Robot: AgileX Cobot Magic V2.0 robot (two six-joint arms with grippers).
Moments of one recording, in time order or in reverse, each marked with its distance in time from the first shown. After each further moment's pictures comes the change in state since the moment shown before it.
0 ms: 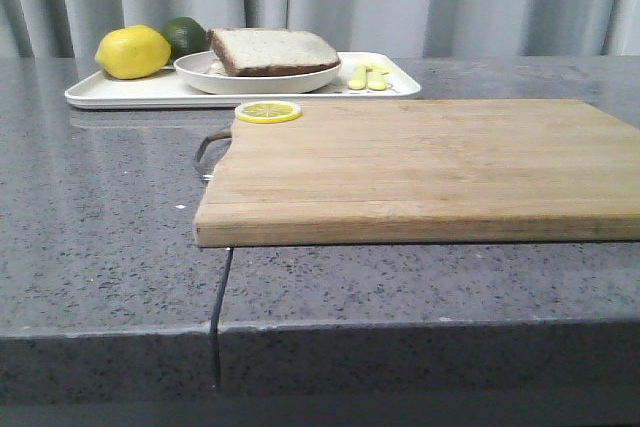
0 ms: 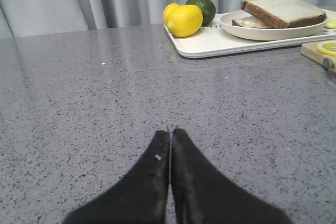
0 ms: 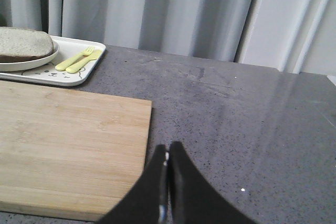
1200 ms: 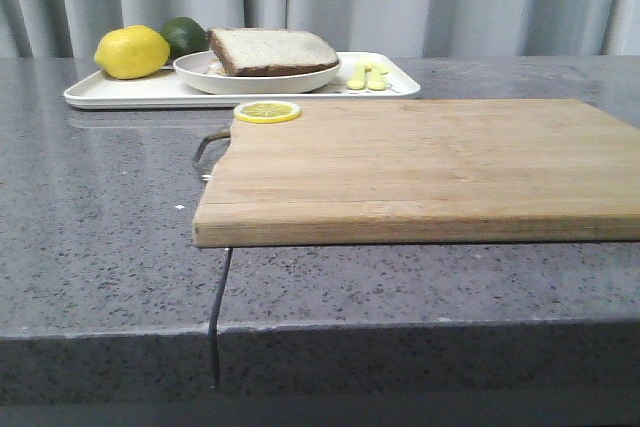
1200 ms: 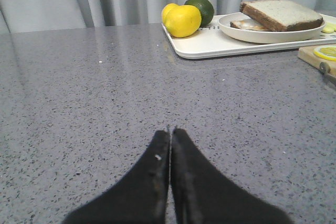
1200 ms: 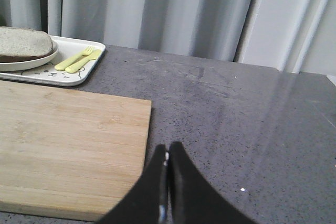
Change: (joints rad) left arm 0.000 0.000 0.000 -0.029 0.000 0.000; right arm 0.000 0.000 0.000 0.000 0.000 0.000
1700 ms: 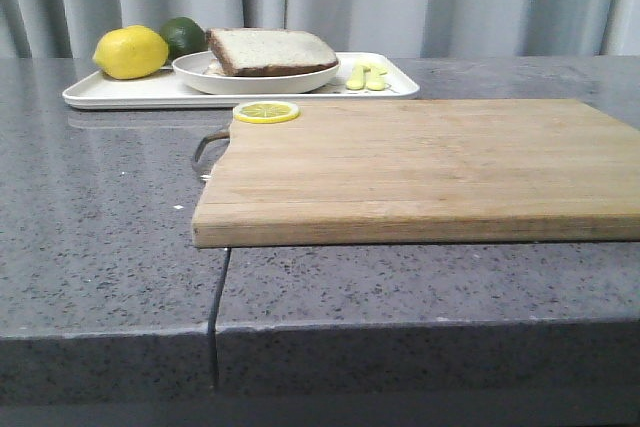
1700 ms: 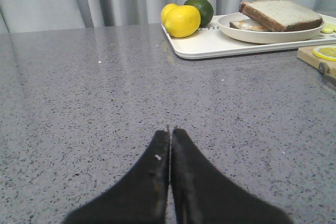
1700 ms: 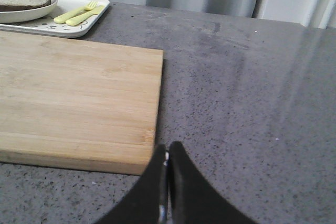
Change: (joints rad) left arm 0.000 0.000 0.000 0.000 0.000 0.000; right arm 0.000 0.000 0.285 0.048 -0.206 0.002
